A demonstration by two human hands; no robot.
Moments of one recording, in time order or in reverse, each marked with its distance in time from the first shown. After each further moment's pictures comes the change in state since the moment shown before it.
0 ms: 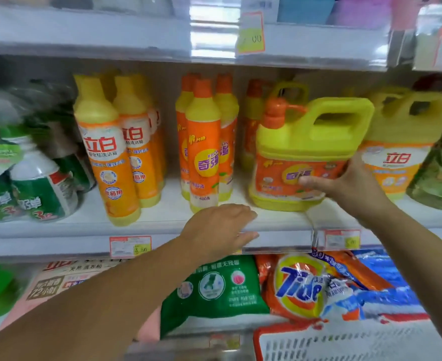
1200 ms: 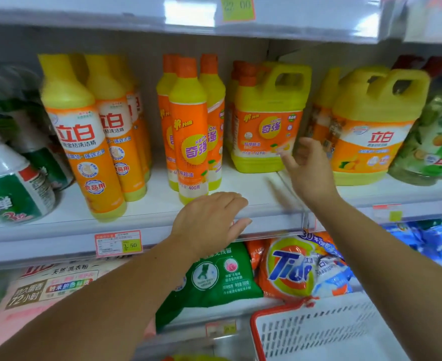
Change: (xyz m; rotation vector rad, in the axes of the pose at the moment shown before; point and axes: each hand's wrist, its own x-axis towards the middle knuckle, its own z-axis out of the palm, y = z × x) left_hand -0.003 -0.008 0.026 0.081 0.286 0.097; right_hand 0.002 0.011 0.056 -0.216 0.286 0.106
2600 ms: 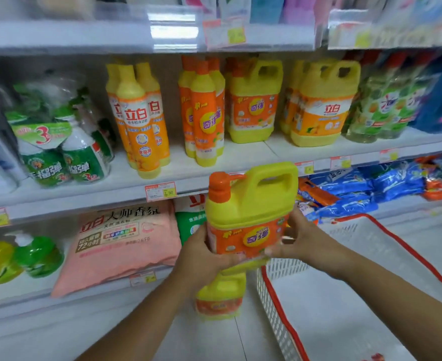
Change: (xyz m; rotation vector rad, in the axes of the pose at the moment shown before) left_hand -0.175 0.092 -0.110 -1.231 -0.236 -0.857; right_hand -0.256 -0.036 -0.096 0.260 -0.740 0.229
